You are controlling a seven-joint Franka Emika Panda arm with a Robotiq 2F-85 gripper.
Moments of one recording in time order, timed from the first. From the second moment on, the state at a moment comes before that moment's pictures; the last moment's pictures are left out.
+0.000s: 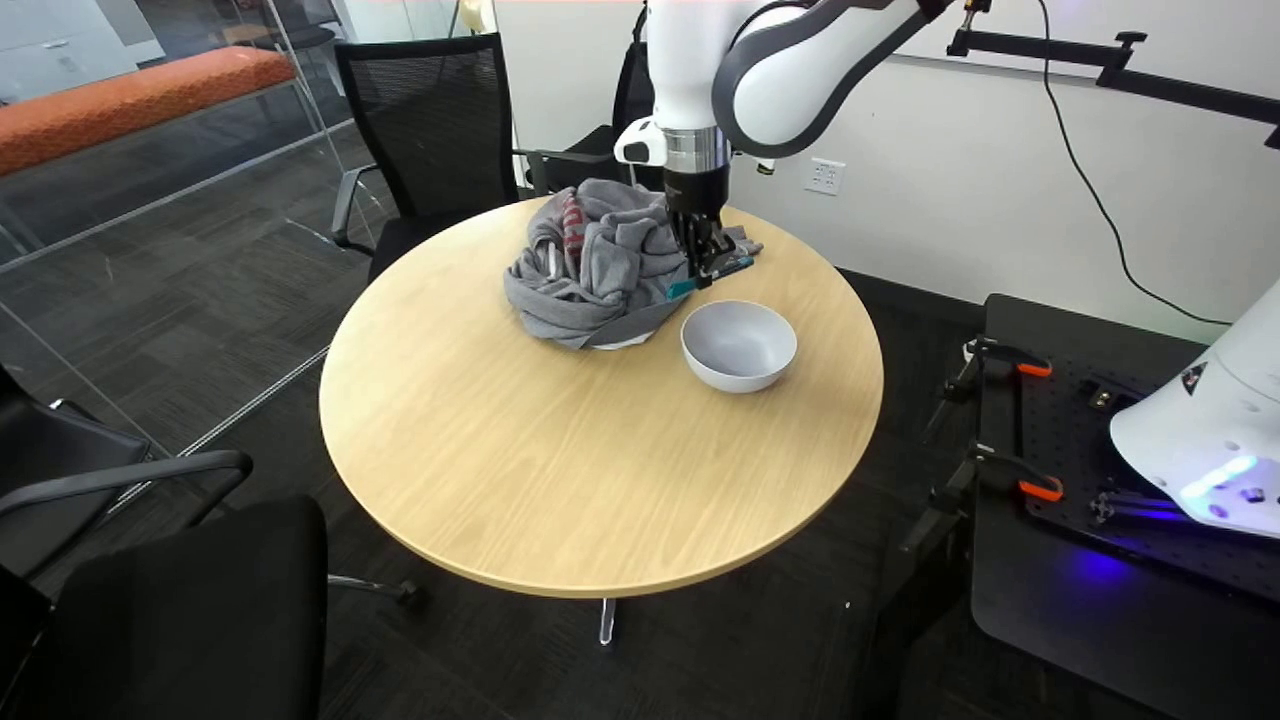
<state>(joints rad) -0.05 0.43 0.13 -1.95 -0.15 2.30 -0.74</state>
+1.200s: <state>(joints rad) -0.06 0.51 0.13 -2.05 -0.15 2.40 -0.75</state>
